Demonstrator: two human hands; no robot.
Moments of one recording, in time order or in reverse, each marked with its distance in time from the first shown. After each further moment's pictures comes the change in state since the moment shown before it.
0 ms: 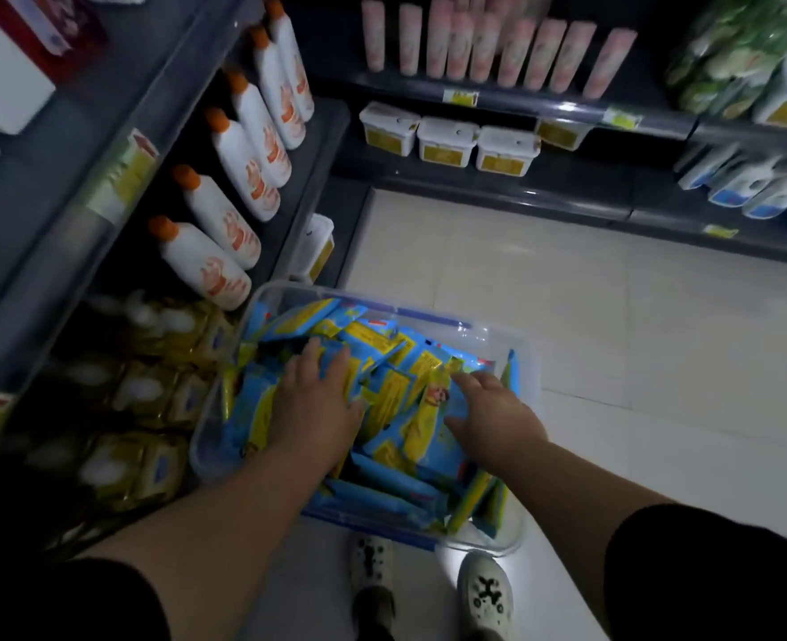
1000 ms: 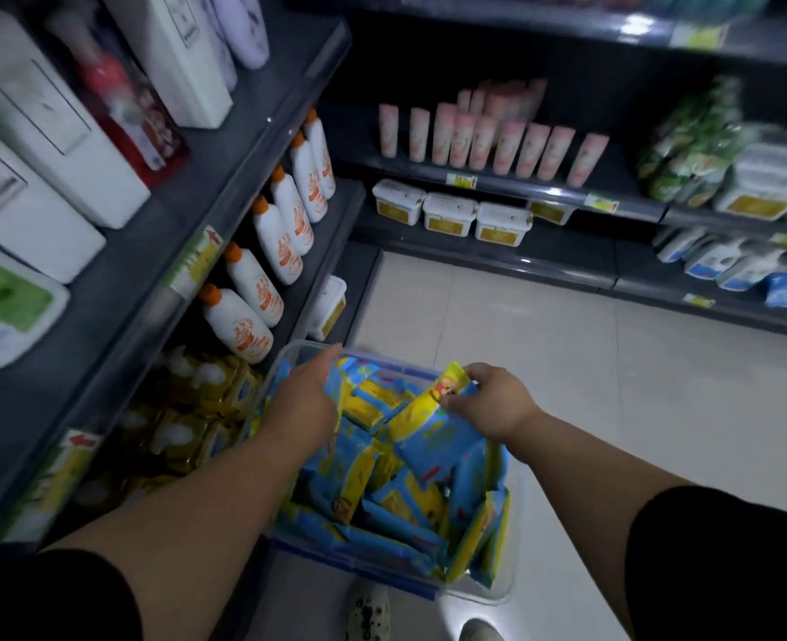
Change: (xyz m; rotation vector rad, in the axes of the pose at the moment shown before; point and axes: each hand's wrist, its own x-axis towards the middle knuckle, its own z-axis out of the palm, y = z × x) left_hand 0.002 -0.002 -0.094 -0.454 0.003 -0.086; right_hand 0.002 -0.036 -0.092 0.499 0.063 0.068
